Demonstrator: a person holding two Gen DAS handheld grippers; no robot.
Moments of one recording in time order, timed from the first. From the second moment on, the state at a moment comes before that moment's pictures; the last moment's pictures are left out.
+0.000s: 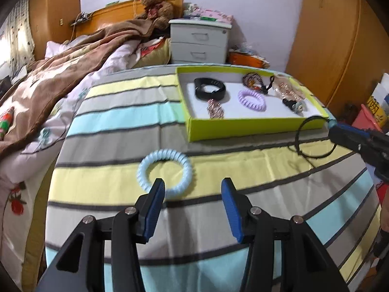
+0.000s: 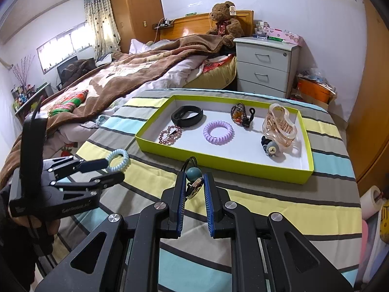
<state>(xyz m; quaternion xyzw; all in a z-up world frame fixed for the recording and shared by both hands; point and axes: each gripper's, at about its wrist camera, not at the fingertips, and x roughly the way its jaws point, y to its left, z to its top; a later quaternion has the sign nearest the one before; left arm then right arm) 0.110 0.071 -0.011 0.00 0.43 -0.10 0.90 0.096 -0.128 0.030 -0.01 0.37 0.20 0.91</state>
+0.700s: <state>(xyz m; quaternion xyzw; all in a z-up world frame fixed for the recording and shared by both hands) 0.129 0.059 -0.018 0.04 0.45 -0.08 0.89 0.096 -0.133 0.032 -0.01 0.37 0.20 0.91</state>
